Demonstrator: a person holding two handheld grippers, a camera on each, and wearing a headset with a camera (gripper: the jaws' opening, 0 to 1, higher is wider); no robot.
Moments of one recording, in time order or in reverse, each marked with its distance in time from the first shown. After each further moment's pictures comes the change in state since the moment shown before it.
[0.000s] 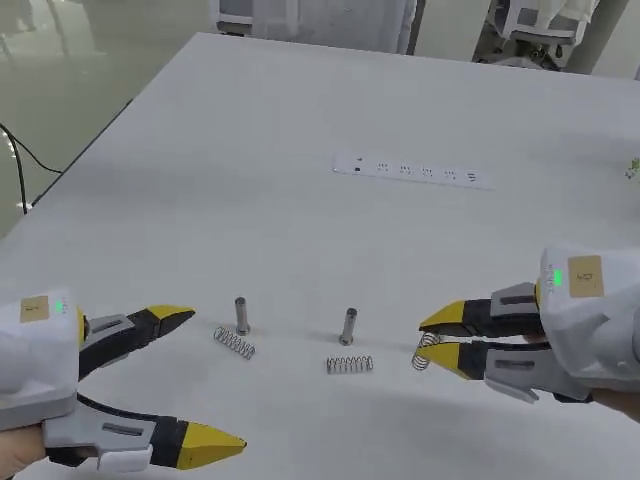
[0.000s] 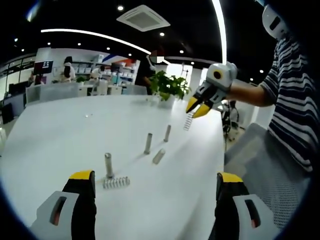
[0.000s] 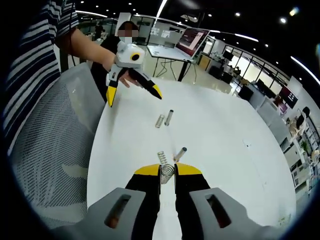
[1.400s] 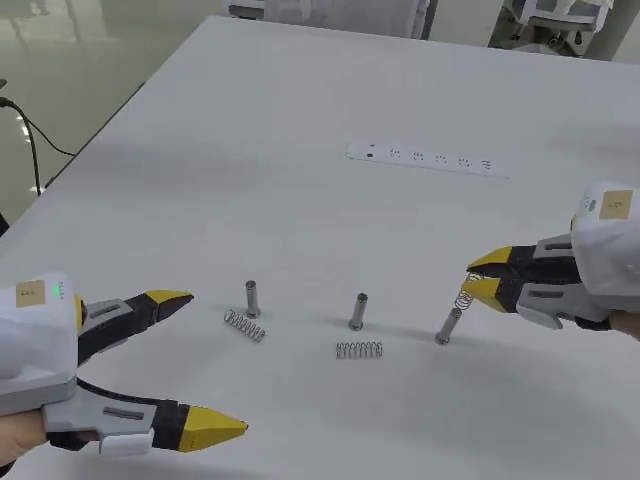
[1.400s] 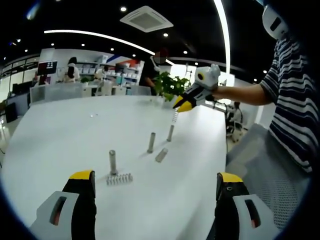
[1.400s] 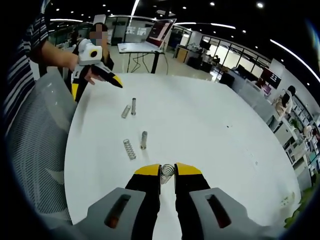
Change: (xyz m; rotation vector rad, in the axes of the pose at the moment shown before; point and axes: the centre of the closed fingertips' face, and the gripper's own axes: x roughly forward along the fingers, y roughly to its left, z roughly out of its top) left arm -0.009 0.003 -0.001 -0.009 -0.010 0.038; right arm -0.002 -0.066 -0.035 0.145 0.033 -0.132
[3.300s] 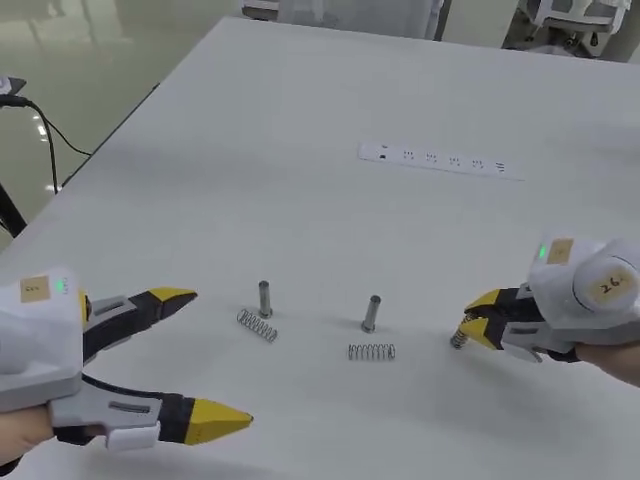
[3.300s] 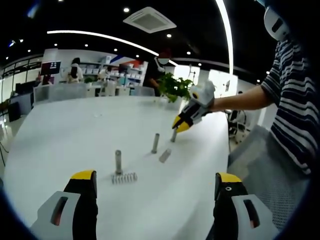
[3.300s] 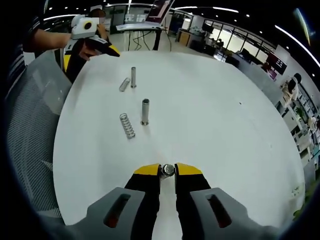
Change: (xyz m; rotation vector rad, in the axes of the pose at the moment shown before) left arm -0.008 0.006 0.003 -0.006 -0.004 0.029; right arm 0.044 0.010 -0.056 0.029 0.138 0.042
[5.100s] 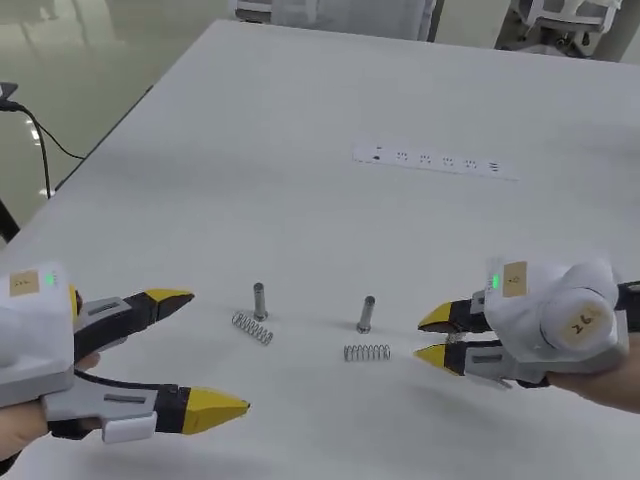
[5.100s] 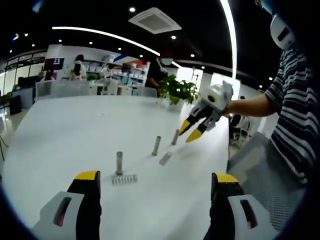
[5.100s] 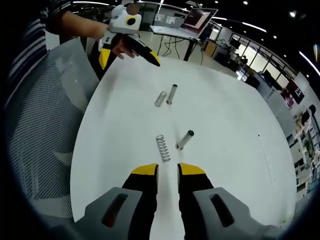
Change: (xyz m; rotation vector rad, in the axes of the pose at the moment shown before) left arm -0.002 0.003 0.004 -0.051 -0.003 0.006; right arm 0.000 0.064 0.044 -0.217 -0.031 0.120
